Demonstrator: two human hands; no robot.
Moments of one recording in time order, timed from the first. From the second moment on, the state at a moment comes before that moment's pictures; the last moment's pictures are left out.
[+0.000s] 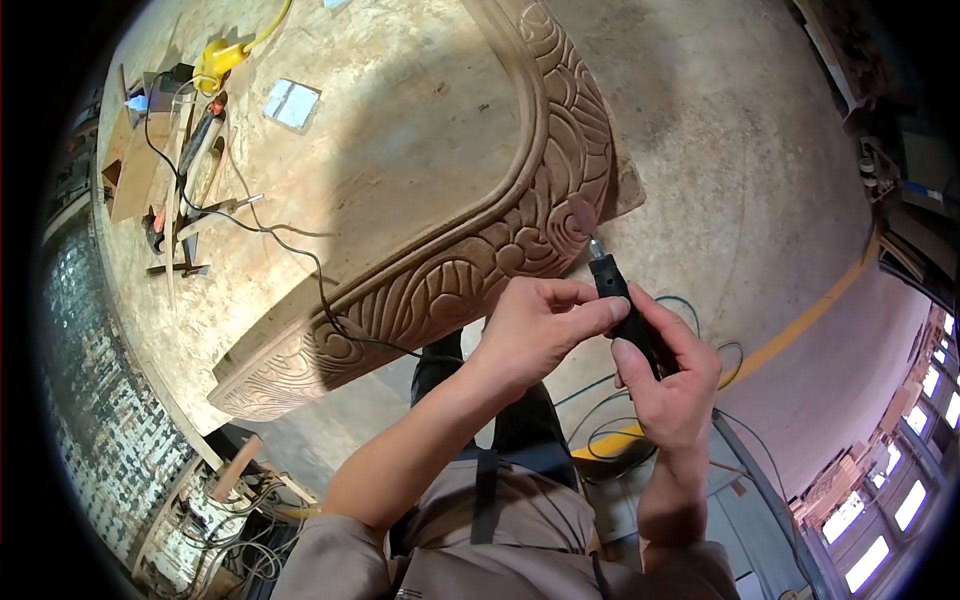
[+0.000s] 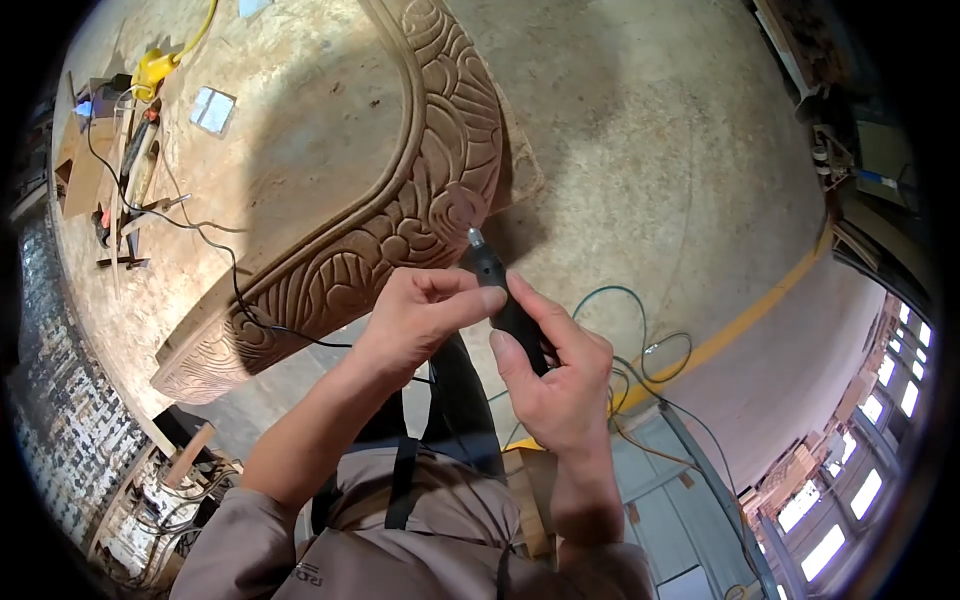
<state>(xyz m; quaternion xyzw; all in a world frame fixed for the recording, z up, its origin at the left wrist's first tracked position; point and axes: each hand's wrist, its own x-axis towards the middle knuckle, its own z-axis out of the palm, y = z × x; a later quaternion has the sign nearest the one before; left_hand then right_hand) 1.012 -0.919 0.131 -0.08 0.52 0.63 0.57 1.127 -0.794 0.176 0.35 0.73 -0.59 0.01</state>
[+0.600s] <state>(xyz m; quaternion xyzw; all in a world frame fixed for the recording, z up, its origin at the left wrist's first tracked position) 1.010 -0.917 0.129 -0.07 0.50 0.64 0.57 1.125 -0.789 0.178 0.34 0.75 -0.57 0.01</state>
